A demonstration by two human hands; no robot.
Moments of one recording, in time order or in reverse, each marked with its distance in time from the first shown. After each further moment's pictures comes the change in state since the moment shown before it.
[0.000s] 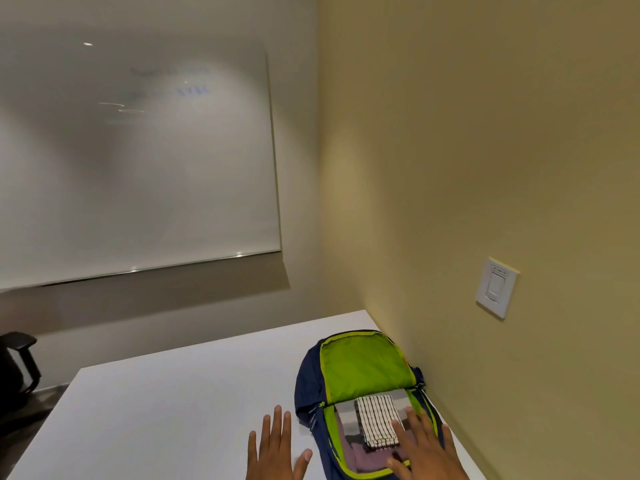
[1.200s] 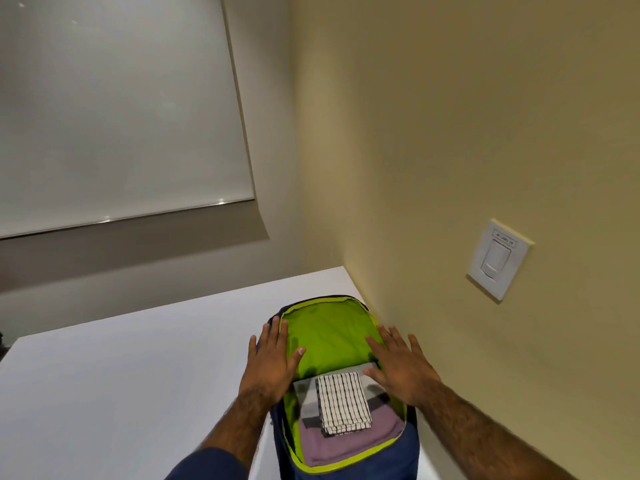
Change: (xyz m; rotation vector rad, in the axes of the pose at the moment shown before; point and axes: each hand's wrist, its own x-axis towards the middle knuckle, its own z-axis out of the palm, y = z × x) left_hand 0.167 0.084 -0.009 -0.046 -0.135 -0.034; right_hand 0.131 0.091 -0.038 0.160 -0.241 -0.106
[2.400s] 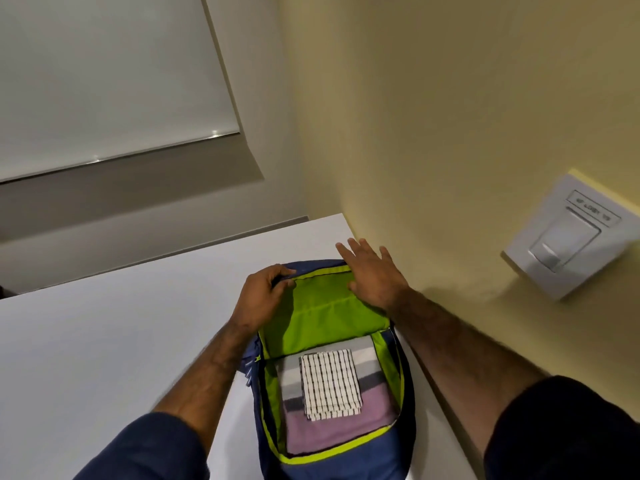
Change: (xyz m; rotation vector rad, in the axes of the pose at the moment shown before) left_hand 0.137 0.016 0.011 -0.599 0.152 0.022; right_hand 0.169 0.038 -0.031 0.090 0.054 -0.118
